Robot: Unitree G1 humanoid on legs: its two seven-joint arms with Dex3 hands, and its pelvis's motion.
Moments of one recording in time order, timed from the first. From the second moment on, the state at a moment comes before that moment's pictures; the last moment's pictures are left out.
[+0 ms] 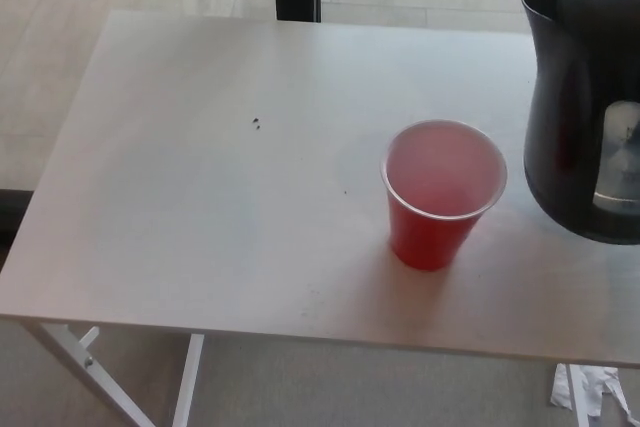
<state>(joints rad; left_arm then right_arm) 0.01 0.75 0.50 1.22 -0.29 -0.22 -0.37 -0.46 -0.61 -0.45 0.19 0.28 0.42 0.25</state>
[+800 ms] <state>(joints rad) 0.02 0.76 0.52 1.23 -0.30 -0.22 -0.37 -0.41 -0.65 -0.37 0.14 0.24 0.32 0.42</state>
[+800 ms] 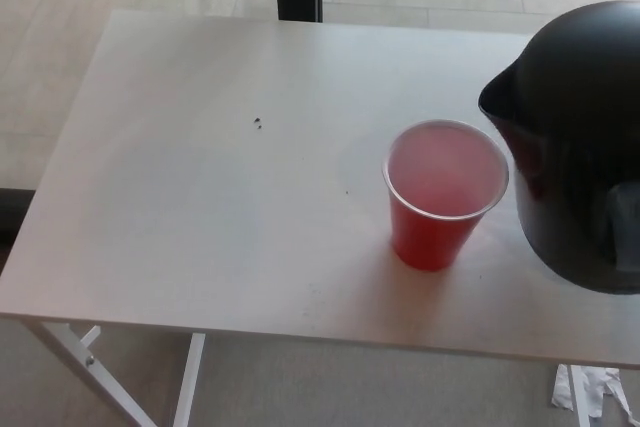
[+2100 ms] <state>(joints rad) 0.01 0.79 0.52 1.22 -0.29 -0.22 -0.37 -0.52 -0.70 -0.24 0.07 0.12 0.25 0.44</state>
